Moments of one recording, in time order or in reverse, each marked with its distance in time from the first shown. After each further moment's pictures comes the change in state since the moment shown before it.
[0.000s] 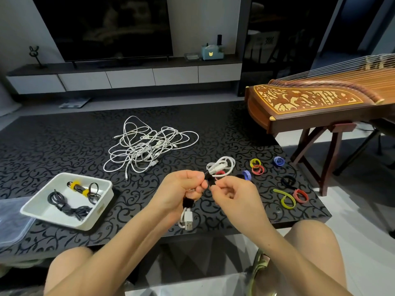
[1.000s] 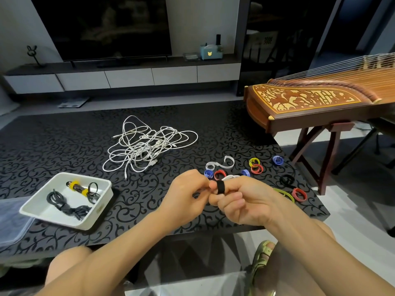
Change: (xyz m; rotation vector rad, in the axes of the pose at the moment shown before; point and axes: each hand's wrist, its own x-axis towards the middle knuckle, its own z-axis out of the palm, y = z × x) left_hand 0.004 -0.022 -0.009 1.191 -0.024 1.033; right_hand 0.026 -0.019 -0.028 1.095 -0.560 1.024
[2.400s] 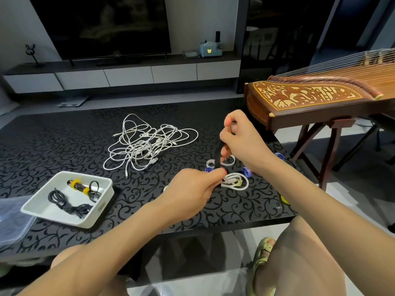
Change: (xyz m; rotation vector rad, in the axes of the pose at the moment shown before) left_hand 0.021 0.021 -0.021 0.180 -0.417 -0.072; right_hand 0.026 -0.060 0.008 -1.116 0.456 -1.052
